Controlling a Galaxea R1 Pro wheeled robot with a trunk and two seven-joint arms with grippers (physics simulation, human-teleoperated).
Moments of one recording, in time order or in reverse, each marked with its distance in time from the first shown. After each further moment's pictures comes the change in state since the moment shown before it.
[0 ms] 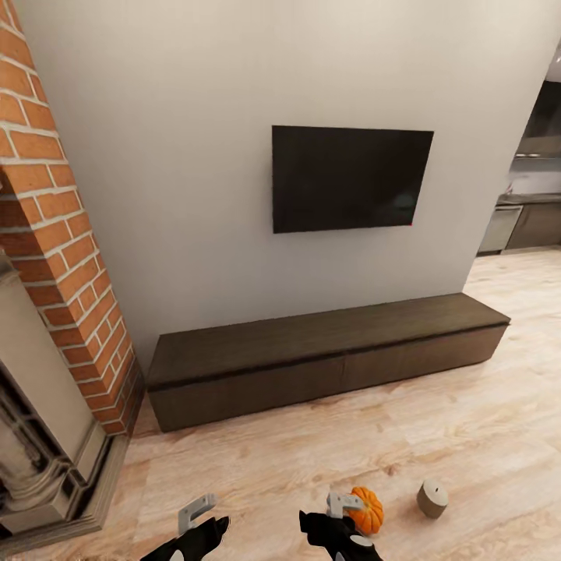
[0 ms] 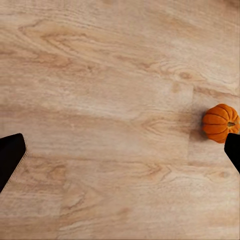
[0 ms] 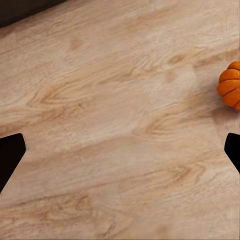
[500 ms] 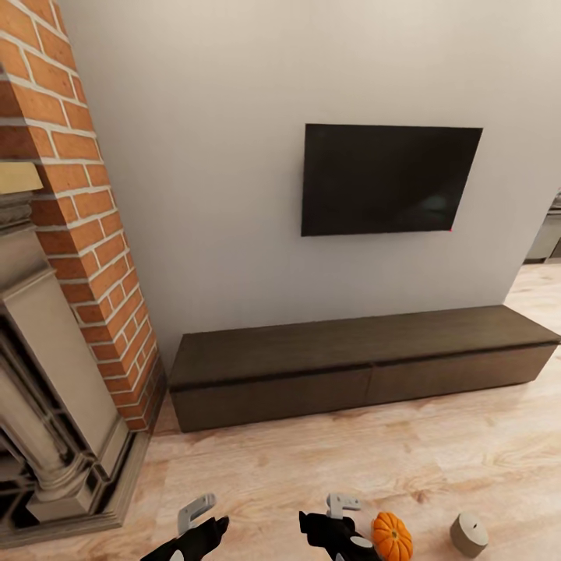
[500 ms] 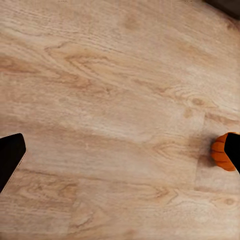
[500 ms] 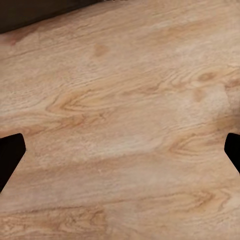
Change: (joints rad) left arm 0.000 0.000 0.000 0.000 0.000 0.000 0.000; right arm 0.005 0.000 0.000 -0.004 0.003 -0.003 0.002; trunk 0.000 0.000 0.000
